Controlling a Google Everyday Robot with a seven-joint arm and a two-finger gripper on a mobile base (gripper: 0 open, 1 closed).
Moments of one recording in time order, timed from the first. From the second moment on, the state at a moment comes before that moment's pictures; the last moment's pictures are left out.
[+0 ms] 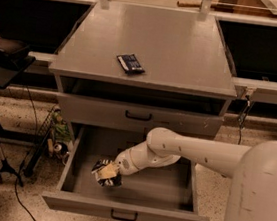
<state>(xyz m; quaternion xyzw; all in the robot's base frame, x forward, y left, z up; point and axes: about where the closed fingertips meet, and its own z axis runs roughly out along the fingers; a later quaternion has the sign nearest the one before) 0.514 0.095 0.504 -0.38 0.82 0.41 0.13</state>
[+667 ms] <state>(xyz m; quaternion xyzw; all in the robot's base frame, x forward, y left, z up) 0.514 0.101 0.473 -0.34 0.83 0.42 0.09</state>
